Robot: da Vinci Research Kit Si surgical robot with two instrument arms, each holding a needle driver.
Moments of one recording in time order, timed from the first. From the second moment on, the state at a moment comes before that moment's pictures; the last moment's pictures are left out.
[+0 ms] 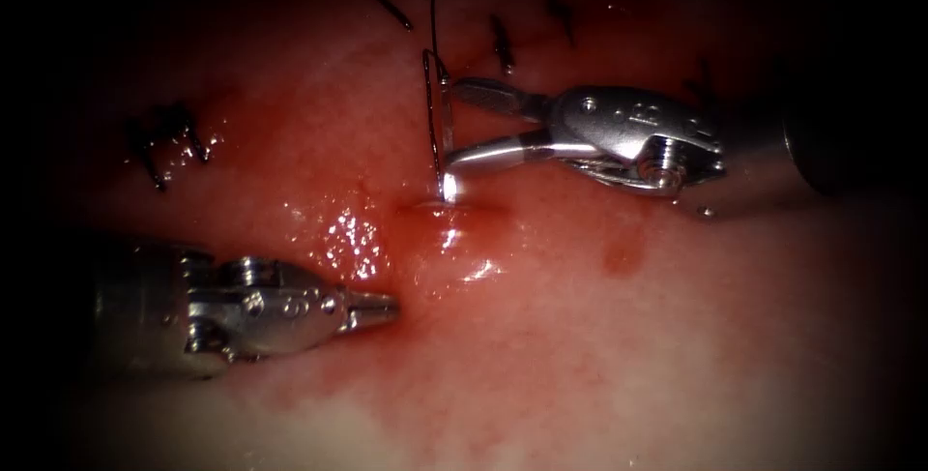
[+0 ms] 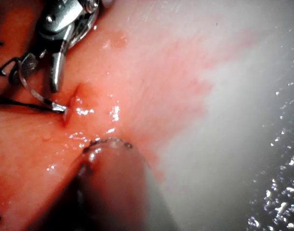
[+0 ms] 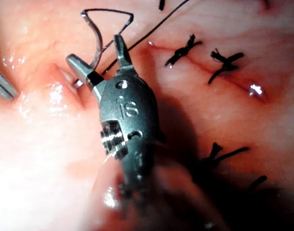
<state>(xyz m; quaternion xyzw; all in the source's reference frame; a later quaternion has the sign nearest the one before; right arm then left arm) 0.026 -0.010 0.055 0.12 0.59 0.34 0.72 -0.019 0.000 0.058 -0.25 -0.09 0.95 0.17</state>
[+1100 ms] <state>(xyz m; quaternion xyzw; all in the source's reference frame) 0.029 -0.010 0.057 0.14 0.58 0.36 0.72 -0.019 0.000 0.058 -0.25 -0.09 0.95 0.17</state>
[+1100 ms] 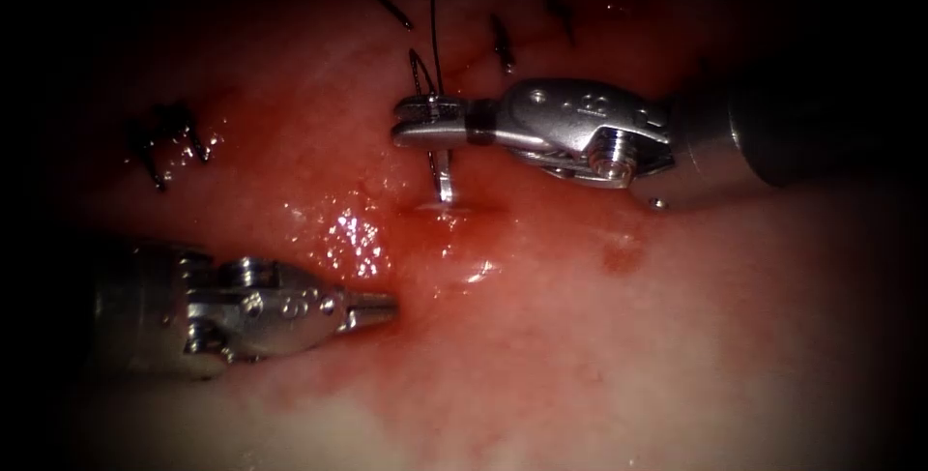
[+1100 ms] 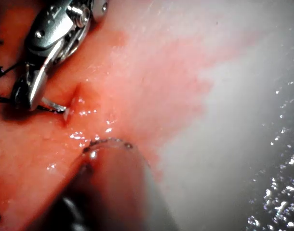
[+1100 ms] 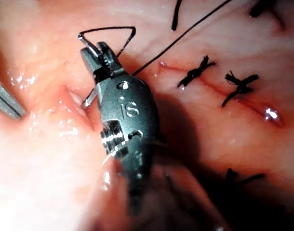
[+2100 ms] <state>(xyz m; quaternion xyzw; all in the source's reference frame) 0.031 -0.015 0.055 0.51 0.41 0.63 0.43 -0.019 0.000 0.058 -0.25 -0.09 0.95 0.17</state>
